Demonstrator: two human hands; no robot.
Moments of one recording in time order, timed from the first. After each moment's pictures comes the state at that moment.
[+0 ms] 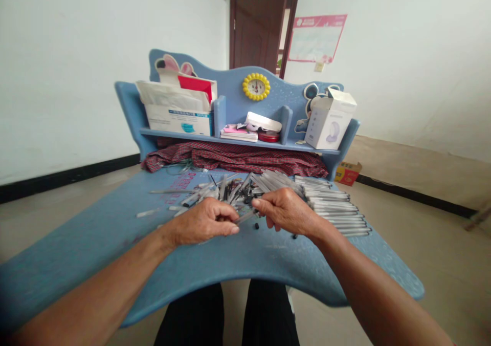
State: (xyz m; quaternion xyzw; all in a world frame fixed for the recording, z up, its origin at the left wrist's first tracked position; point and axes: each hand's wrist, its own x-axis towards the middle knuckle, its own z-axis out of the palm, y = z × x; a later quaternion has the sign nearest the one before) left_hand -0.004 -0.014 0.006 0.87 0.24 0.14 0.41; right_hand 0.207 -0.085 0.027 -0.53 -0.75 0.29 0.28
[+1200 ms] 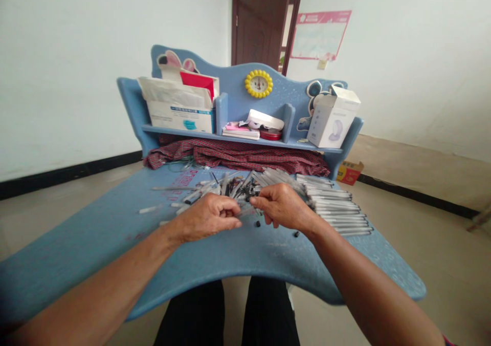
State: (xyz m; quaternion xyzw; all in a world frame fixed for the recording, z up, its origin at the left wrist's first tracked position) left_hand 0.000 -0.010 -0.002 0.90 0.25 0.20 0.30; right_hand 0.192 -0.075 0.027 -0.59 -0.70 0.29 0.28
